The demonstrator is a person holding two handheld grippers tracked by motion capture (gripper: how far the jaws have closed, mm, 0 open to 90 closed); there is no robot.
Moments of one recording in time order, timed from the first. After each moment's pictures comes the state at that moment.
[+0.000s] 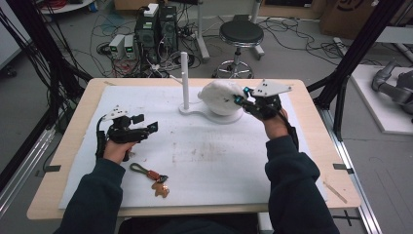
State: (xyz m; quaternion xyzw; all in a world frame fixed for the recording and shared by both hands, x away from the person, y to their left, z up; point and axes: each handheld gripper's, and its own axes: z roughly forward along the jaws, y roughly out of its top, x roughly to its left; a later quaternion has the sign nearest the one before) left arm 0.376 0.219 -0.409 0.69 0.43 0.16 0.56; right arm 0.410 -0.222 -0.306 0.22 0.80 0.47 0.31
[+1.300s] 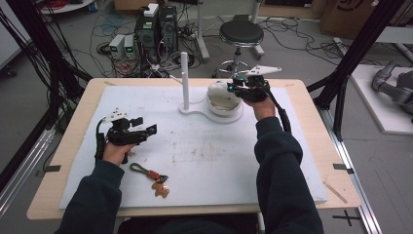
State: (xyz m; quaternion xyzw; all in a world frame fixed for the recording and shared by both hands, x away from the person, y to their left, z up) left arm 0.374 0.221 -0.417 0.70 0.44 0.15 0.55; right arm 0.485 -0.213 -0.329 0.33 0.78 0.49 0.21
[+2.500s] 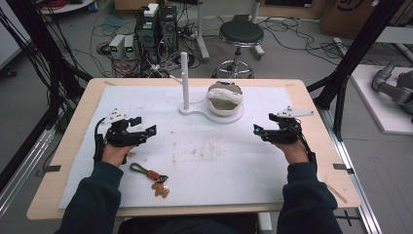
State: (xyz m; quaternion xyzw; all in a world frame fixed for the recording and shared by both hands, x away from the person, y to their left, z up) left arm 0.365 0.220 -0.411 0.70 0.42 0.18 0.55; right arm 0.372 -0.297 -0.382 0.39 0.78 0.43 0.23
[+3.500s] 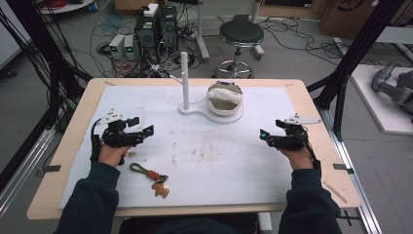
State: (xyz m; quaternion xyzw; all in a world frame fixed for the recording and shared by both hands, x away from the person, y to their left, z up) left arm 0.362 0.227 -0.409 0.70 0.42 0.17 0.56; right arm 0.363 -0.312 -0.393 0.42 0.76 0.43 0.23
